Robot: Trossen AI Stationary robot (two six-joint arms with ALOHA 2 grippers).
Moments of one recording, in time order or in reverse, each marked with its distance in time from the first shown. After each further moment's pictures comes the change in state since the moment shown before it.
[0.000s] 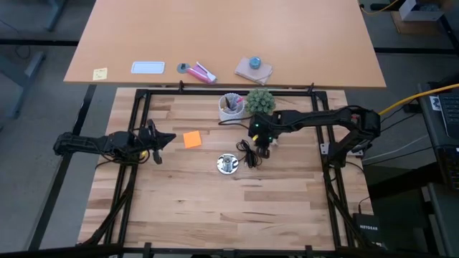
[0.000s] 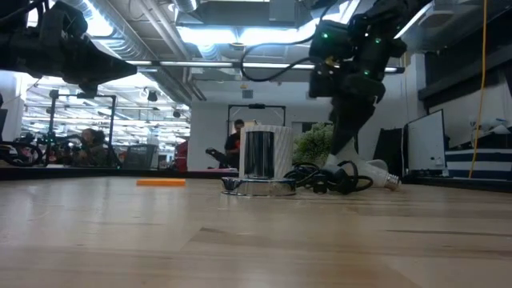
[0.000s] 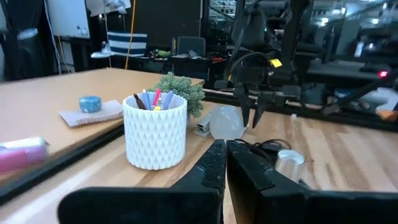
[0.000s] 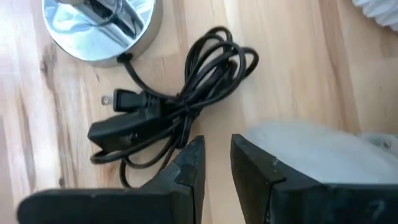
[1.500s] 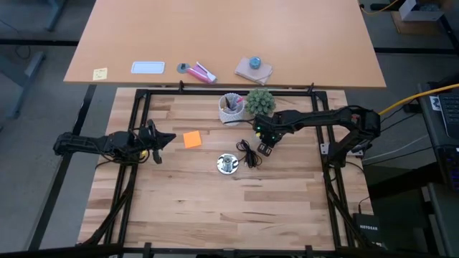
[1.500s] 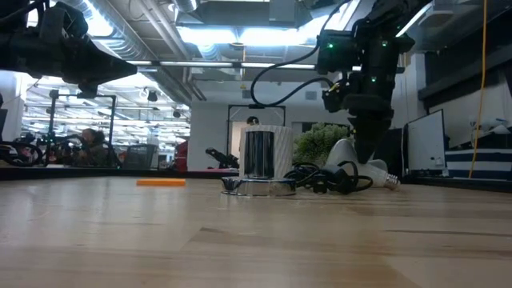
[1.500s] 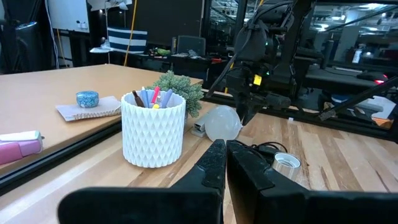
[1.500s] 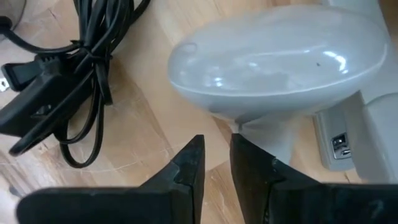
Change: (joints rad) left arm 0.000 0.000 0.000 0.004 0.000 -0.031; right arm -0.001 -0.001 0.000 -0.206 0.190 0.322
